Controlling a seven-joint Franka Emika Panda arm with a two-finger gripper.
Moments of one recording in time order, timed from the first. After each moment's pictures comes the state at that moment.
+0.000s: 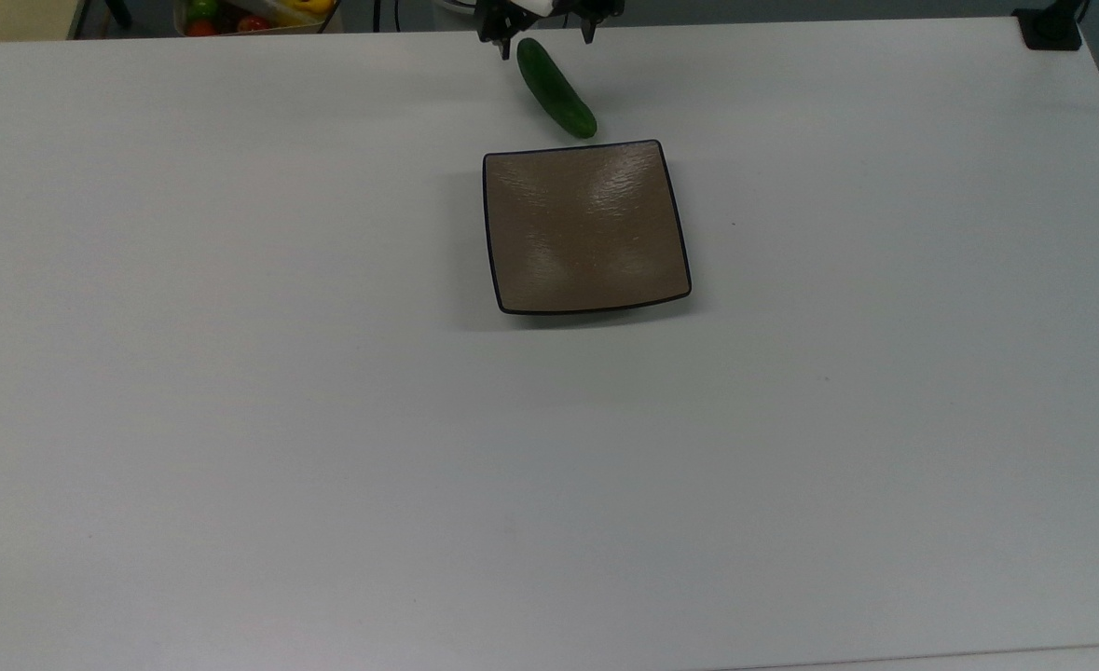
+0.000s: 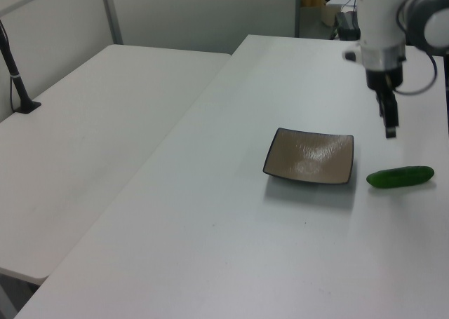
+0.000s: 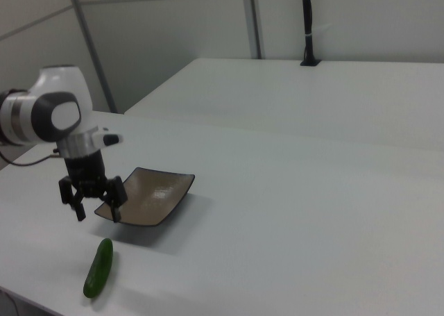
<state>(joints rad) 0.28 -0.23 0.05 -2.29 -0.03 1.87 -0.02</state>
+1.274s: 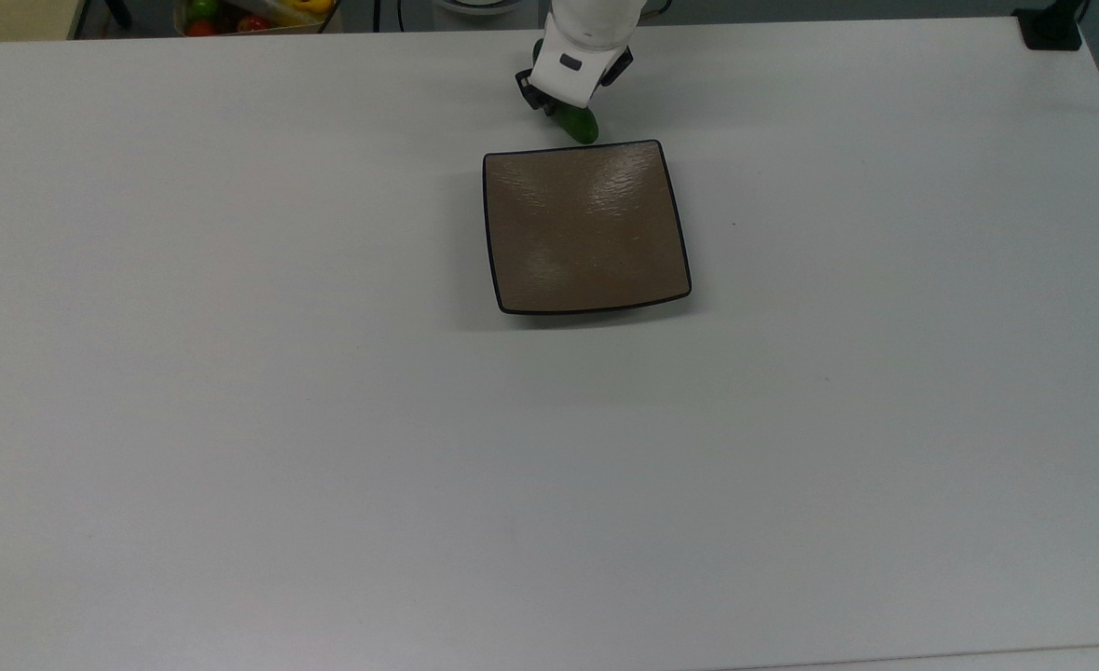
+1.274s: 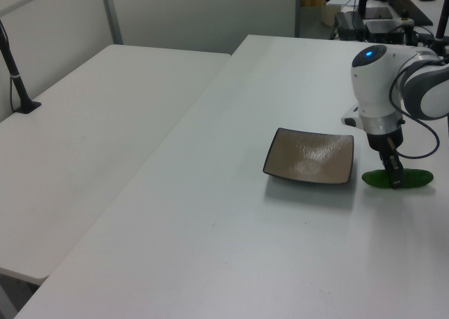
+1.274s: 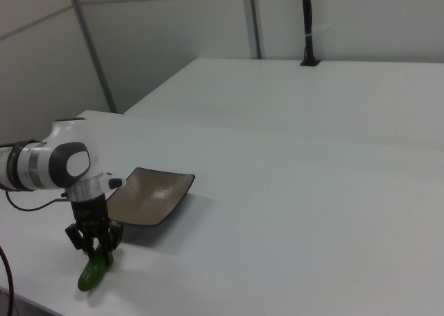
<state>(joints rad) 0.34 -0.05 0.06 -2.43 -0.03 2.09 -0.06</state>
